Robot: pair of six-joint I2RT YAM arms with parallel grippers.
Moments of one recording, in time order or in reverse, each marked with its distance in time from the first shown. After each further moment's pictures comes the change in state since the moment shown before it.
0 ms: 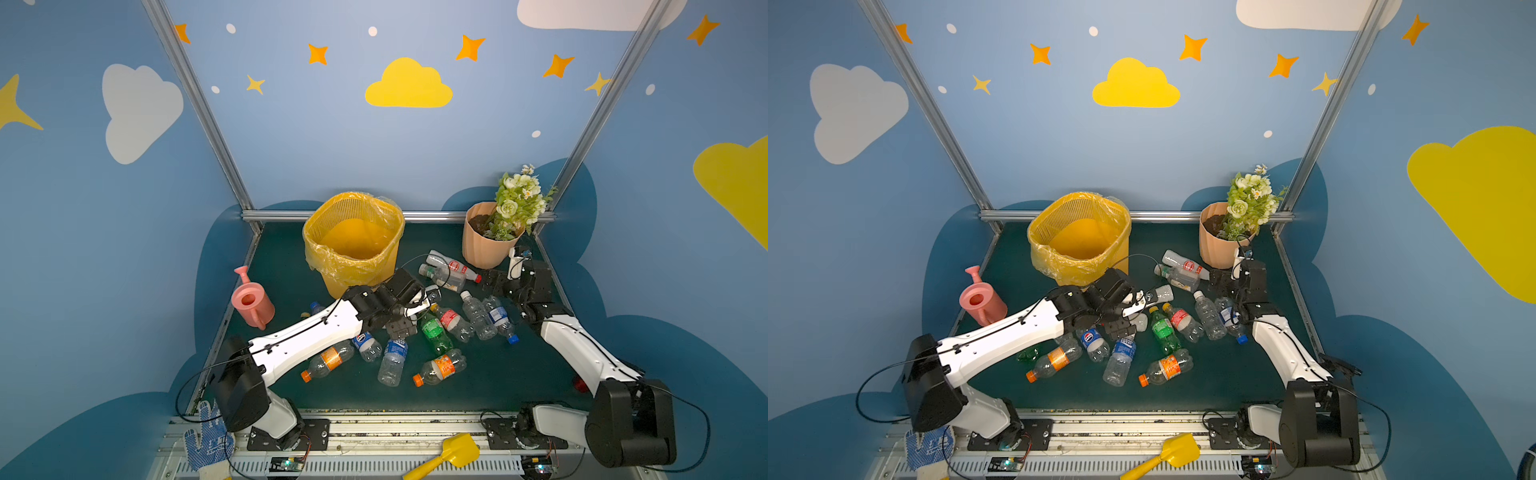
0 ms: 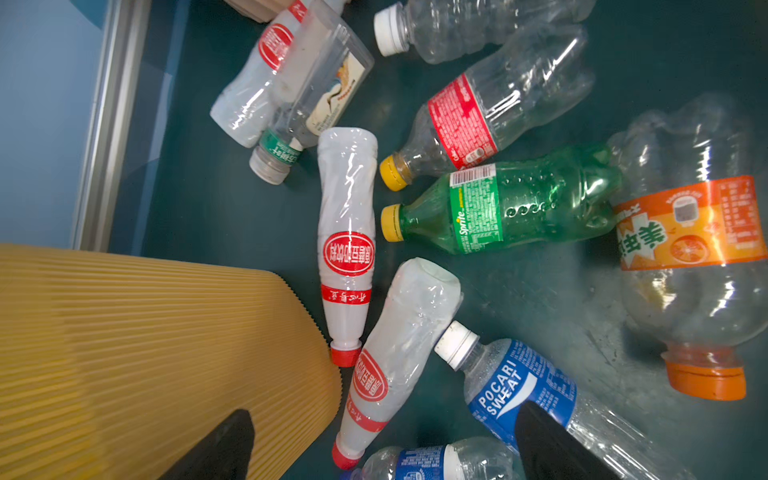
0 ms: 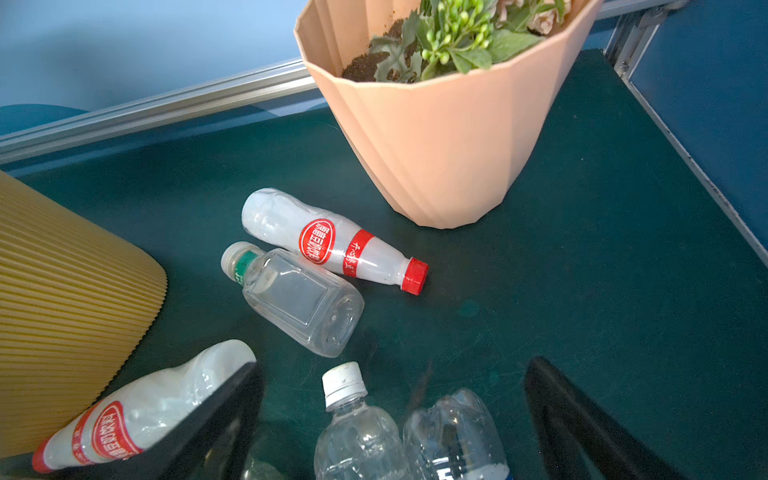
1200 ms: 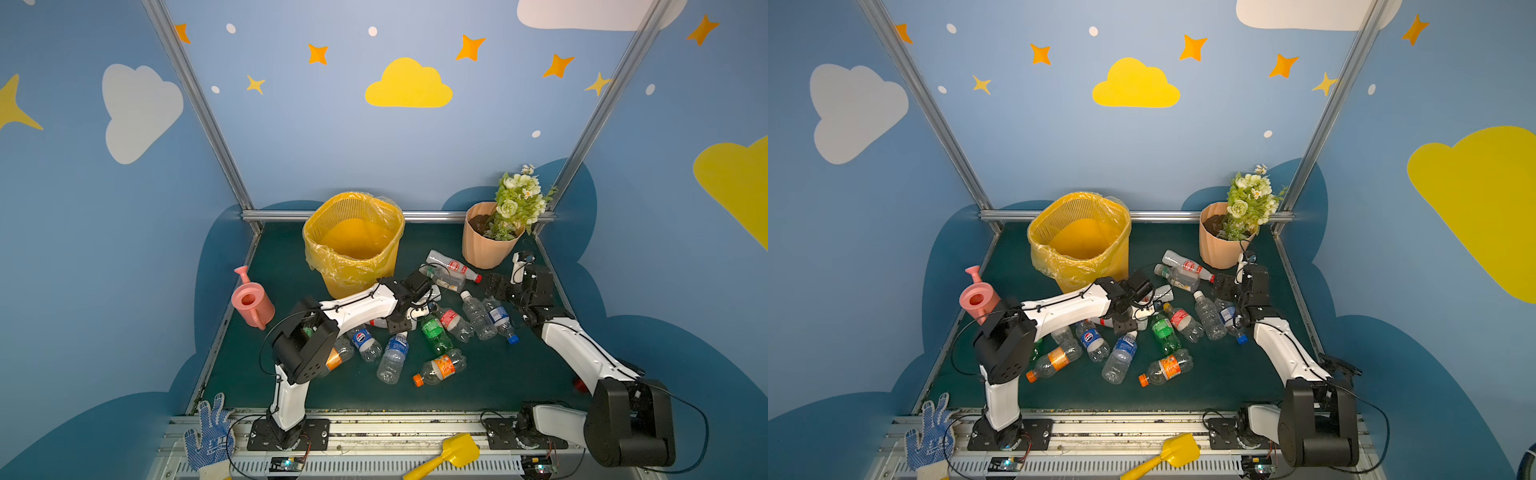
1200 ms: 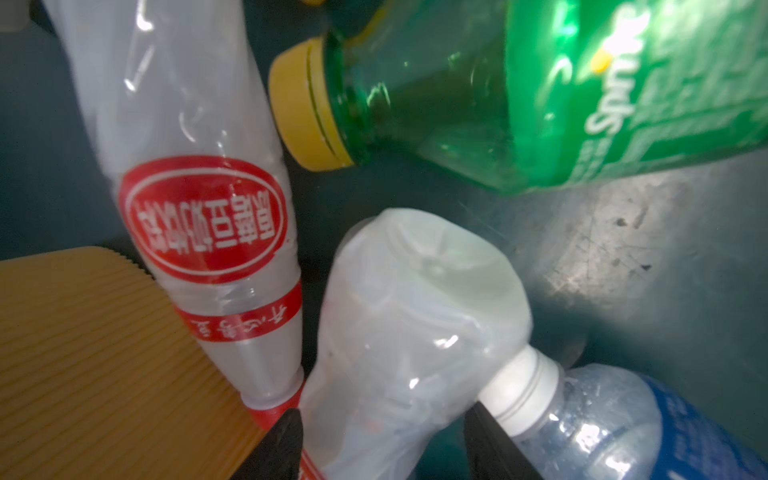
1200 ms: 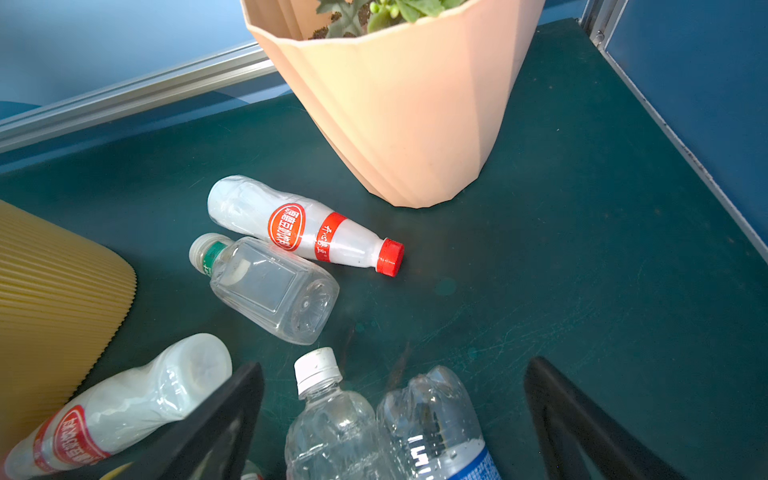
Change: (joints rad) left arm 0.084 0.390 0.130 -0.091 0.013 0.066; right arm -0.037 -0.003 -0.034 -0.001 0.012 0.014
